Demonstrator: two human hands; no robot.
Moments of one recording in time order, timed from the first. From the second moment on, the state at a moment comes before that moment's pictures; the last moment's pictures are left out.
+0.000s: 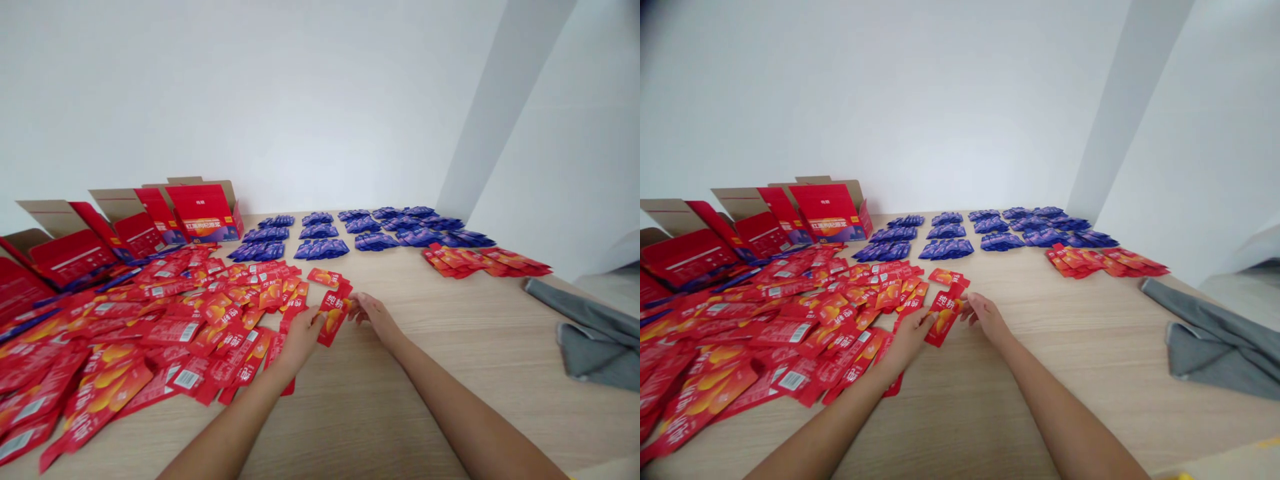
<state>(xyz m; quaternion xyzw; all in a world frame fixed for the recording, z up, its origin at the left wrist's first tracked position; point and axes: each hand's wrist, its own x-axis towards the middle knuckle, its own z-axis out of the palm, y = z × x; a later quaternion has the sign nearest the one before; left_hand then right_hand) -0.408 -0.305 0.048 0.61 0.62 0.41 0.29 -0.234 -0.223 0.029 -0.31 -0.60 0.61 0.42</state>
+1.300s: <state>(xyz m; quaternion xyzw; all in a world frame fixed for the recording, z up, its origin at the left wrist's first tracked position) -0.411 -0.322 0.065 0.63 0.53 0.13 0.56 -0.240 -0.183 0.013 -0.50 -0.70 0.33 0.40</state>
